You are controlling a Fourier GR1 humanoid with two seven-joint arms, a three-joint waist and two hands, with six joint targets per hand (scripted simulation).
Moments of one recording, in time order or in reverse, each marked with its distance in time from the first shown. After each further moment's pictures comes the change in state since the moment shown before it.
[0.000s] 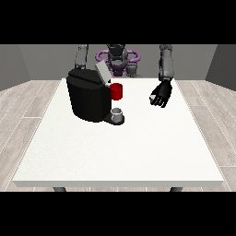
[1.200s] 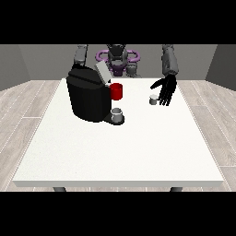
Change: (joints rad) left arm 0.153 0.020 0.124 -0.274 0.365 -0.154 0.074; right arm 0.038 -0.013 0.007 -0.146 -0.014 0.023 0.050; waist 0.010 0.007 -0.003
